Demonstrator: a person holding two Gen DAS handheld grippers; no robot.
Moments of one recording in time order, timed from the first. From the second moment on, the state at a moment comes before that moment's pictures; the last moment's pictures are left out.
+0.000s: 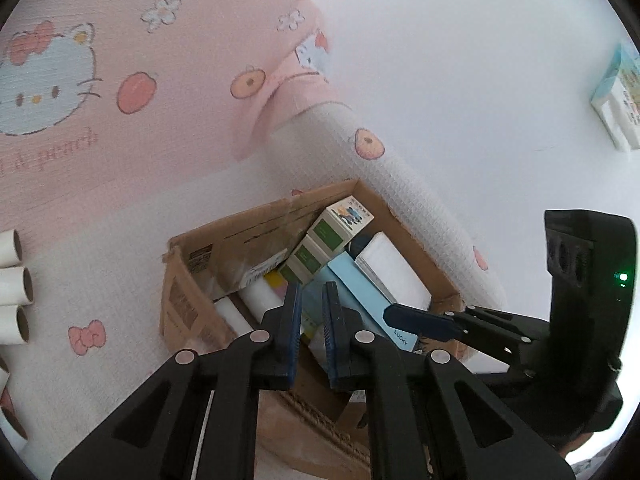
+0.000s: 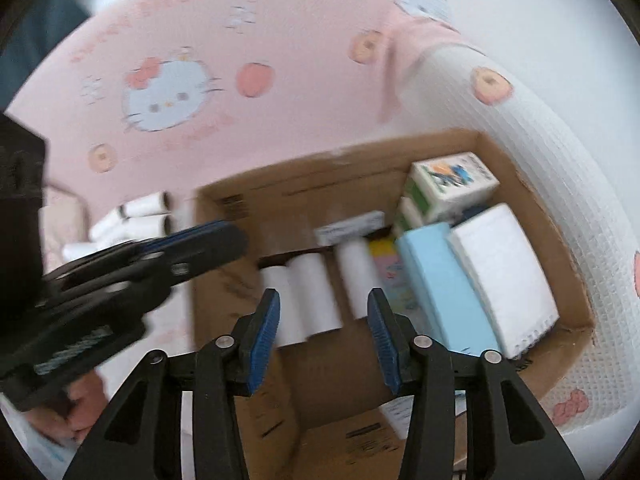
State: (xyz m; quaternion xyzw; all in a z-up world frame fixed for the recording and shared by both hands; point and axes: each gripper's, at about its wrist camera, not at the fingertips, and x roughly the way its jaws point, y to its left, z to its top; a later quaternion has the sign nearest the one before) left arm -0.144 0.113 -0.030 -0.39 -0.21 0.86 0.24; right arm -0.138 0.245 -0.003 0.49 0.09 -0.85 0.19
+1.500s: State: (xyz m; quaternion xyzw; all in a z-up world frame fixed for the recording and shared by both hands) left arm 0.061 -0.154 -0.114 -0.40 -0.36 0.84 -0.08; right arm -0.026 0.061 -0.068 0.34 0.18 -0.80 0.46
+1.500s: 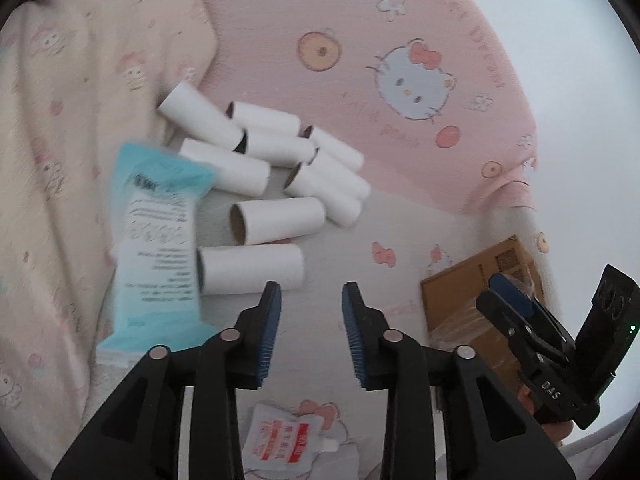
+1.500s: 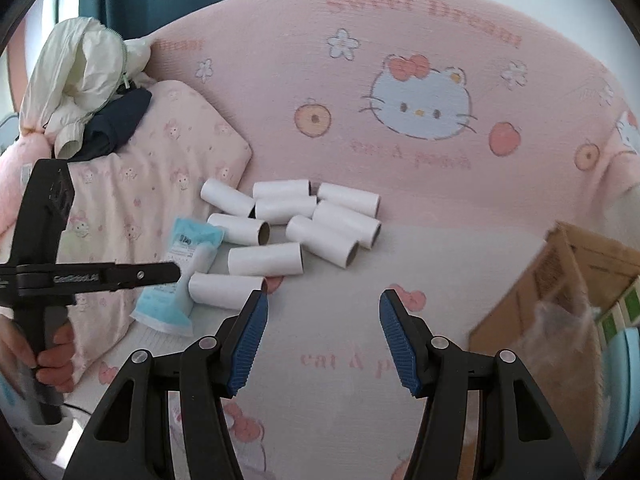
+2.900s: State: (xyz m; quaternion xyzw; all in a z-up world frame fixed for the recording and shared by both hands) left arm 0.026 -0.183 -0.171 -0.46 -0.35 0.80 -0.16; right arm -0.040 -0.032 -0.200 0.44 0.13 -0.70 0.55
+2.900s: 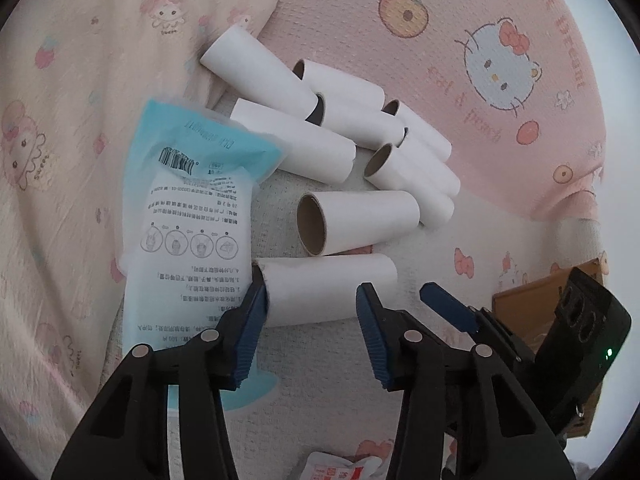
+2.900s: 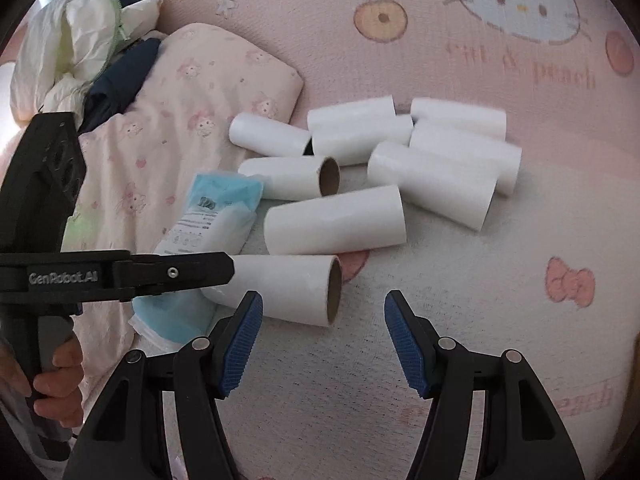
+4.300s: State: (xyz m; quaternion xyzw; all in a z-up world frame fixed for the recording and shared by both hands) left arm 0.009 -0.149 -0.171 -0.48 -0.30 0.82 -0.08; right arm -0.058 -0.024 -0.214 0.48 0.15 -0.63 0.58
